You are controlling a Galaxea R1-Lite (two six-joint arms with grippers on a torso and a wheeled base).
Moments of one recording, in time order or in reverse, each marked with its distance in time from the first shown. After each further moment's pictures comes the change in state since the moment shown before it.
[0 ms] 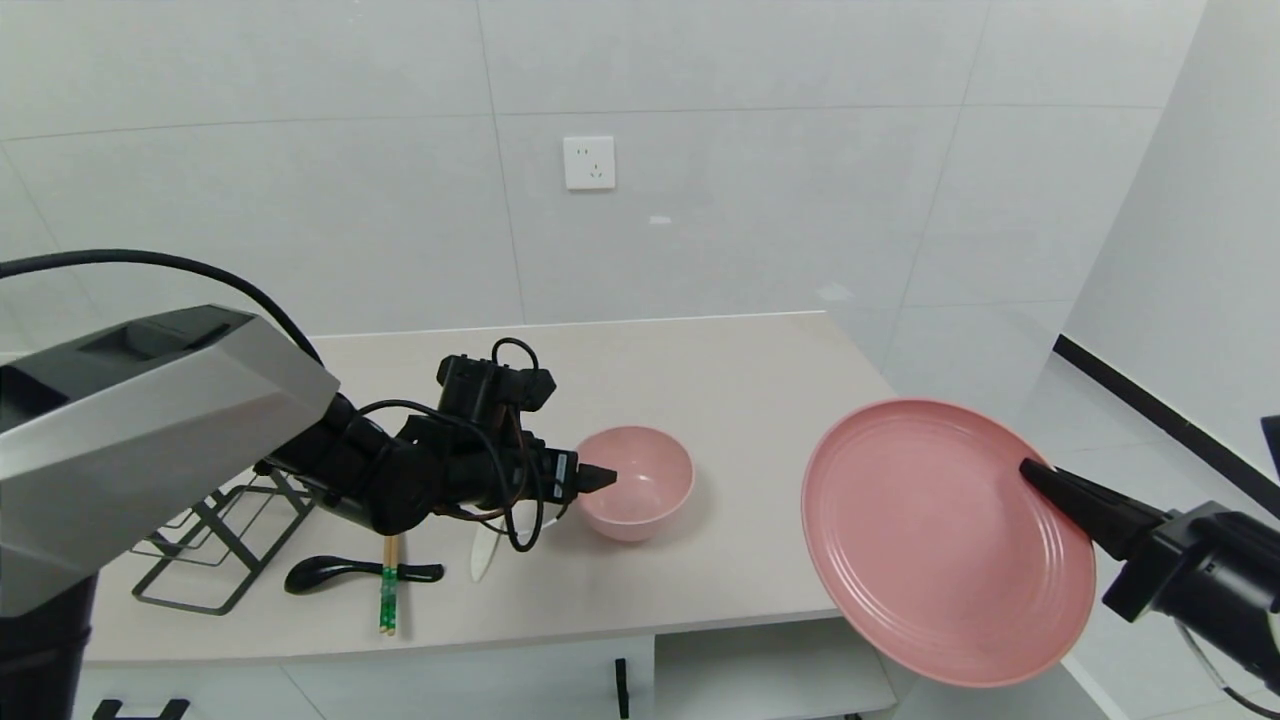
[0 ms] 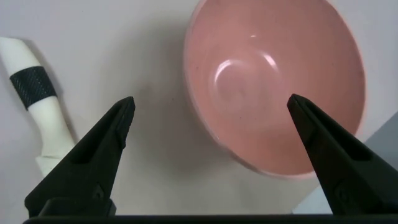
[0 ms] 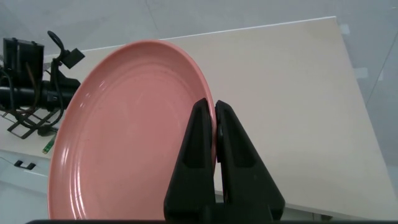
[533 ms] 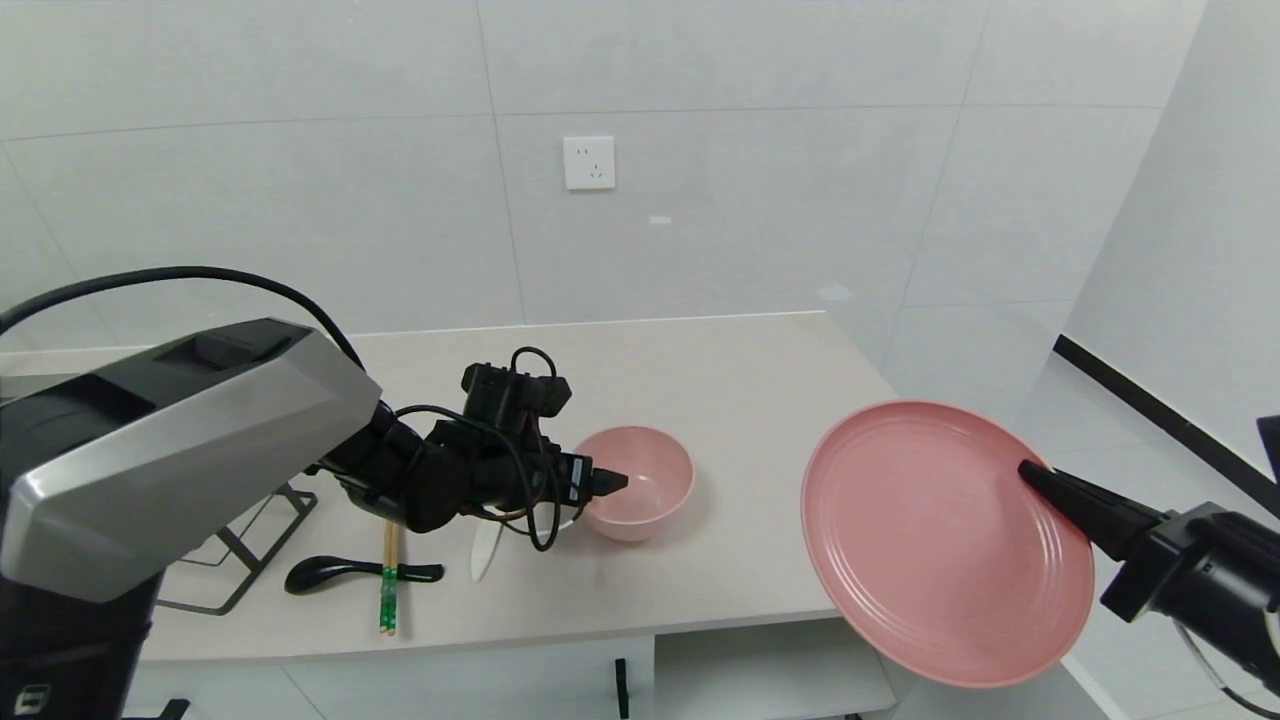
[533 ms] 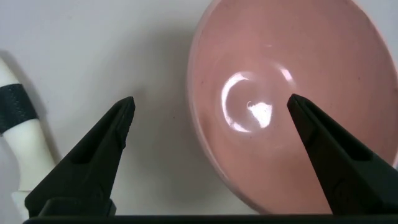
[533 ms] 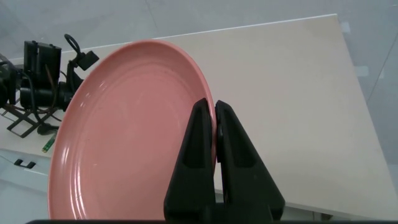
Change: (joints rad) left arm -0.013 0.085 -0.074 0.003 0.012 -0.001; right arm 0.000 0.004 0.000 0.001 0.000 0.000
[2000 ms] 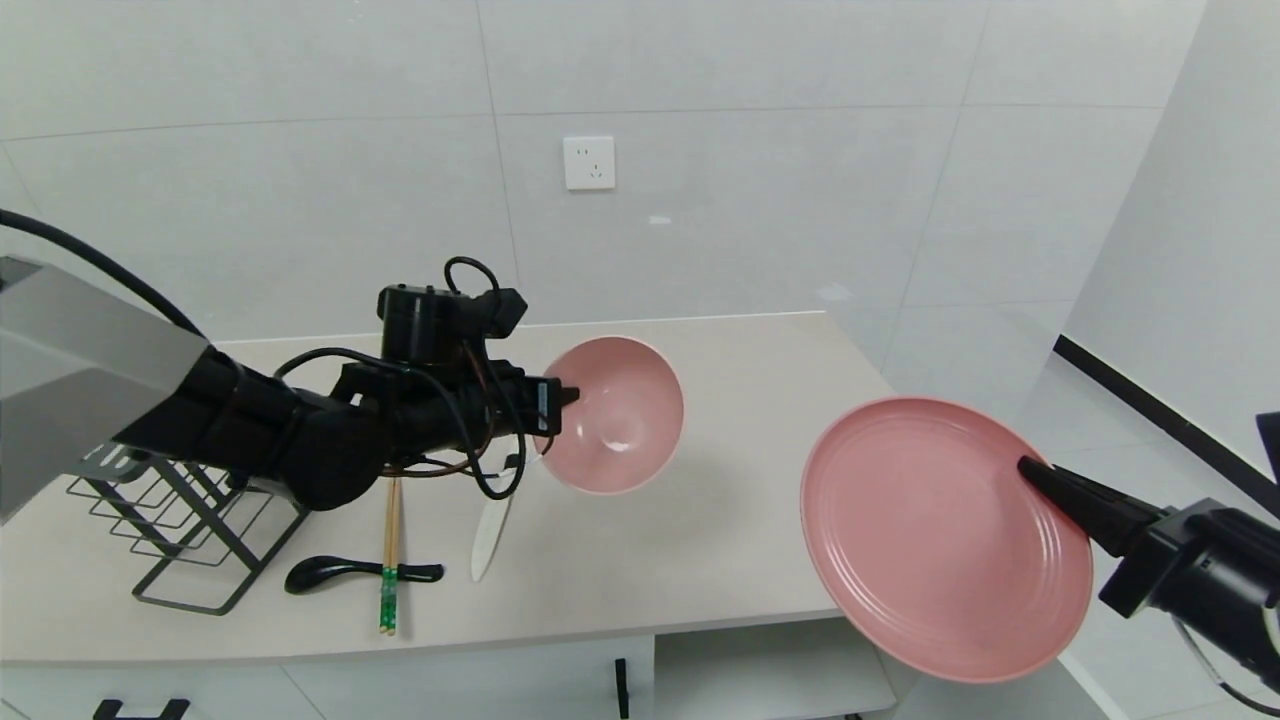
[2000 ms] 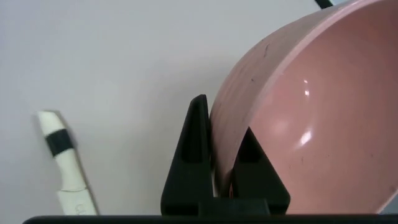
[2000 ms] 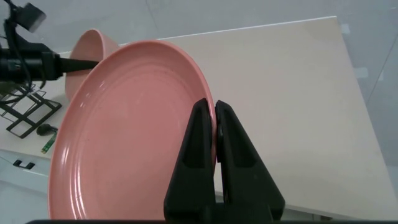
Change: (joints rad) left arm 0.024 -0.292 0.102 -0.088 -0.032 -0.025; right arm 0.000 0.004 -0.008 -0.004 0.000 -0.003
